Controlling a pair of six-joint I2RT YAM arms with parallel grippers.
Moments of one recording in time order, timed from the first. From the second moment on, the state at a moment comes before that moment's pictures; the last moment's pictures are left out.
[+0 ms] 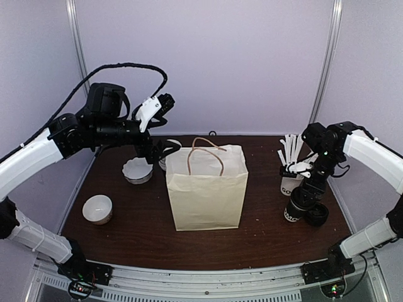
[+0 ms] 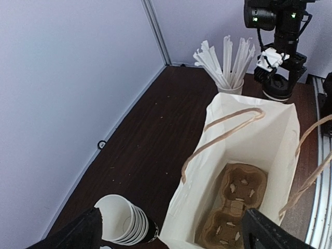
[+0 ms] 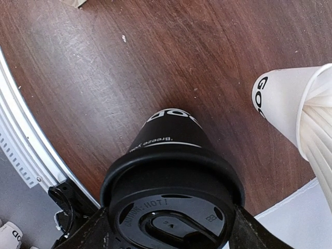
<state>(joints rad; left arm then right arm) -0.82 1.29 1.39 -0.52 0.13 0.34 0.33 1.34 1.21 -1.33 -0.07 -0.71</state>
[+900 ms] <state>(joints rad) -0.82 1.82 1.92 -0.88 0.31 0.44 0.39 1.17 1.25 -1.43 -0.32 -0.71</state>
